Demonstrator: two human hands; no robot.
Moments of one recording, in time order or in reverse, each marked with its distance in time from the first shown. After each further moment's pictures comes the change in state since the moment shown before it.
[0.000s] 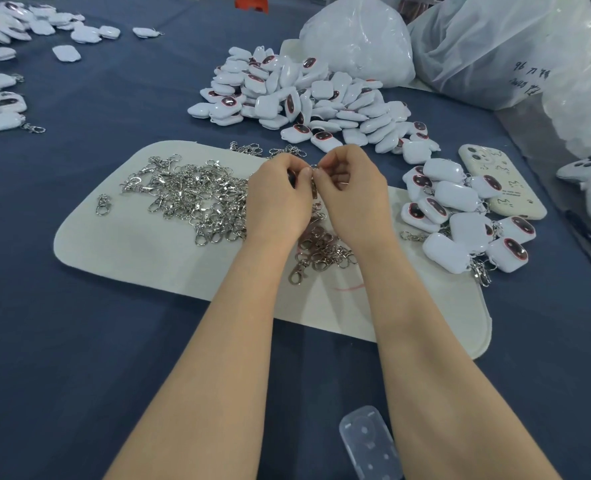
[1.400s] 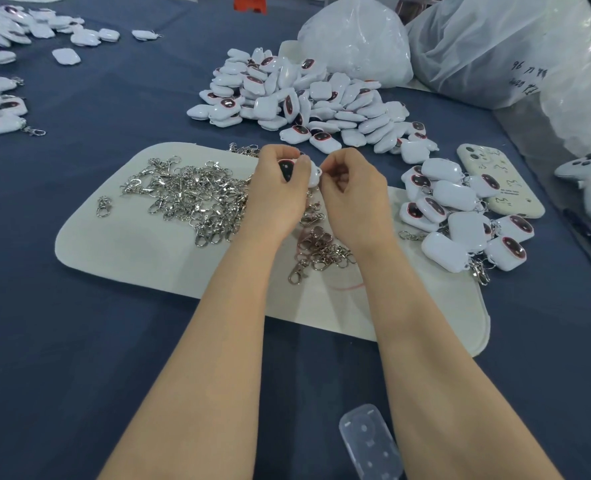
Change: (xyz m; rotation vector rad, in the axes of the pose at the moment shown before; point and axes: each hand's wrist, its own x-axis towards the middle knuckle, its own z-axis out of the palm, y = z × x) left_hand 0.002 0.003 -0.004 -0.392 -0.114 -0.149; right_hand -0.002 -0.001 -0.003 -0.071 -0.007 -0.028
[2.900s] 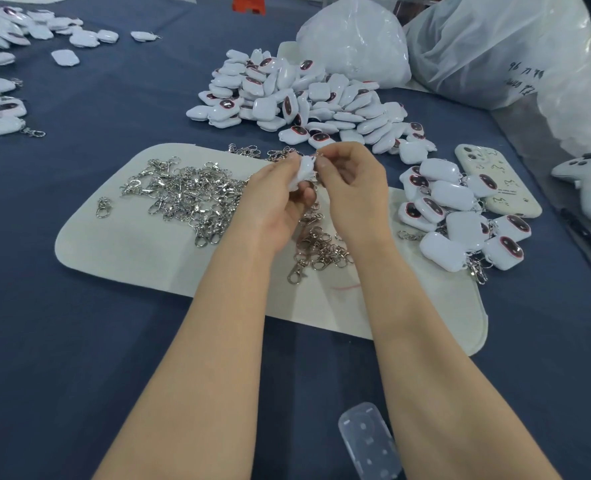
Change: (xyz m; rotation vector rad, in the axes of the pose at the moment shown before) left_hand 0.000 0.009 0.001 -0.792 -0.067 -0.398; right_hand -0.001 -0.012 0.001 0.277 0.073 0.109
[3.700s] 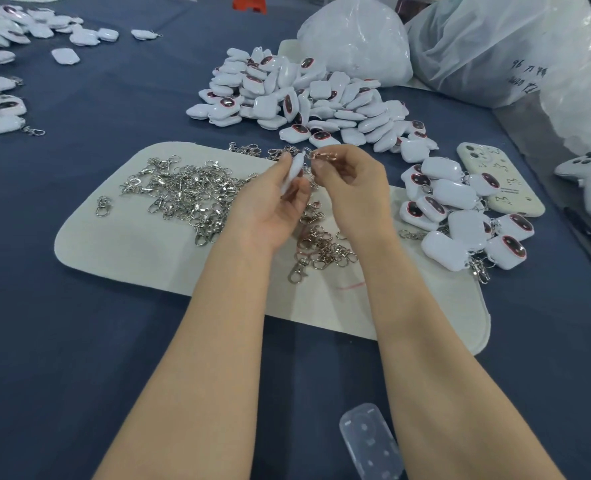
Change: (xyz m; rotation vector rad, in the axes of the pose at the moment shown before) left_hand -0.001 0.005 -0.006 -0.202 0.070 -0.140; right_hand 0.002 0.001 -0.001 -0.019 -0.069 0.036
